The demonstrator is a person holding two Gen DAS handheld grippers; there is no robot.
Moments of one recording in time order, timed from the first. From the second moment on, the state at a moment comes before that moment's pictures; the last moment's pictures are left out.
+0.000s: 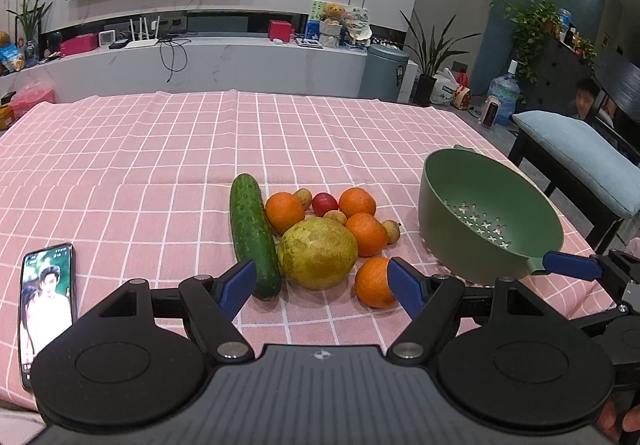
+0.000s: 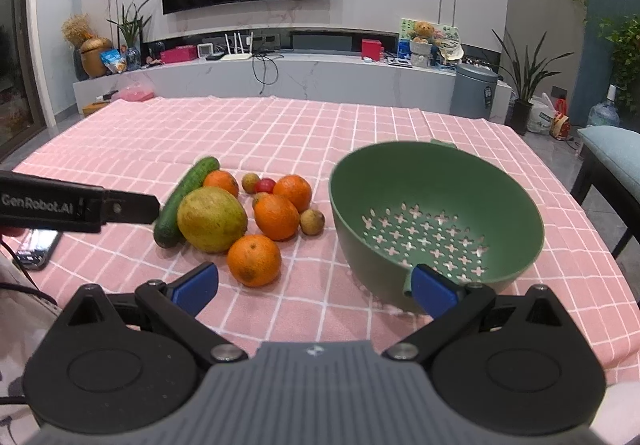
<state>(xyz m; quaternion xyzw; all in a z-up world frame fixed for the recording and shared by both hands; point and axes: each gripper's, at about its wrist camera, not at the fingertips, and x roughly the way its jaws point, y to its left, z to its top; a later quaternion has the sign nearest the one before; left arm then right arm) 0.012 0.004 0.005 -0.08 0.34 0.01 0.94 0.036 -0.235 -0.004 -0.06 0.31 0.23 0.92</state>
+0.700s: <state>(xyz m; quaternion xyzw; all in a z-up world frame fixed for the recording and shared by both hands) 0.081 0.061 -0.014 -0.11 0.42 0.03 0.90 0.098 -0.151 0.005 -0.15 0.33 0.34 0.87</state>
